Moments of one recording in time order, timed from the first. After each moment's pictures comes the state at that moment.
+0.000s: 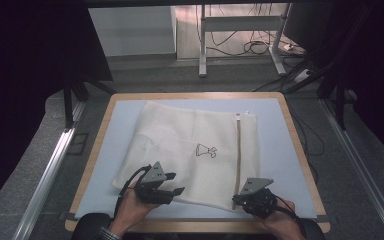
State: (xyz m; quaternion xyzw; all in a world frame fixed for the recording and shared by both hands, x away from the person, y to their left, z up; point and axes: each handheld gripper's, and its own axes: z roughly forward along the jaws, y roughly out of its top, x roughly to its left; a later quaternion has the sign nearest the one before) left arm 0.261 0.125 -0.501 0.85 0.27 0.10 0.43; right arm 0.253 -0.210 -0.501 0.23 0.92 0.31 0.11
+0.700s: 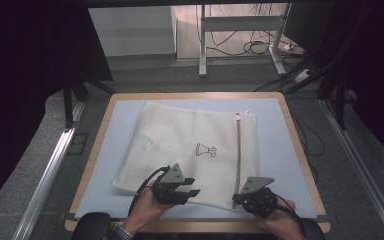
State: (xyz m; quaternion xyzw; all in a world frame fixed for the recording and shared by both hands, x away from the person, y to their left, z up) left arm 0.266 0.082 -0.502 0.87 0.23 0.07 0.44; right arm 0.256 -0.212 -0.501 0.23 0.92 0.31 0.11
